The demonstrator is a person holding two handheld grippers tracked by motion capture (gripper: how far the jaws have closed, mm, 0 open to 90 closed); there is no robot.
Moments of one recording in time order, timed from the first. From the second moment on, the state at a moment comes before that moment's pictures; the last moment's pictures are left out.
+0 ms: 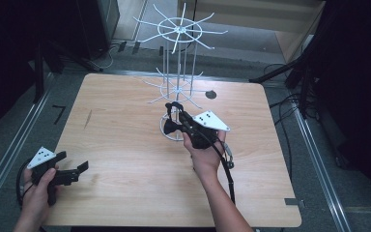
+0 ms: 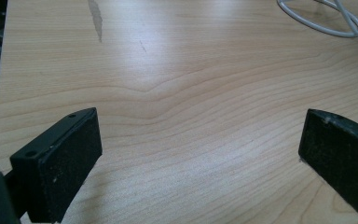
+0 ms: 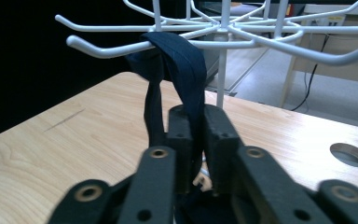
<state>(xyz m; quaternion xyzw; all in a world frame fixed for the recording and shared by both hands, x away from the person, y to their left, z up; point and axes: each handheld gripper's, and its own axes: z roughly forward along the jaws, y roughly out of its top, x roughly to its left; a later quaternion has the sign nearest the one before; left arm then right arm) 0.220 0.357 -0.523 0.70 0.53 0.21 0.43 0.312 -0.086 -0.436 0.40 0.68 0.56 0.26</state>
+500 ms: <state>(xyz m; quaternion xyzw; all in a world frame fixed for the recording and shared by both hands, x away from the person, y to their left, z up) 0.220 0.357 -0.523 0.70 0.53 0.21 0.43 0.306 -0.102 -0.439 0.37 0.70 0.56 0.24</state>
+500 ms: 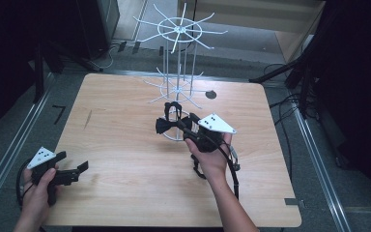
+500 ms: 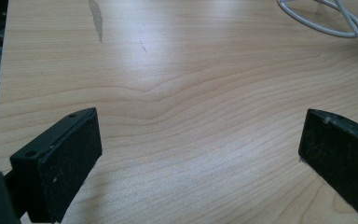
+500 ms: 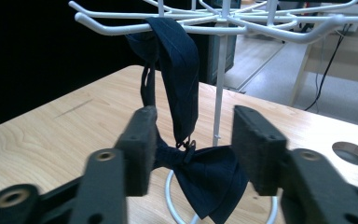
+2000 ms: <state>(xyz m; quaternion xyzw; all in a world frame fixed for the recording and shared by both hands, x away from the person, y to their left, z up) 0.220 0.356 -0.523 0.70 0.53 0.22 0.43 0.271 -0.195 -0.500 0.46 0.69 0.51 0.21</state>
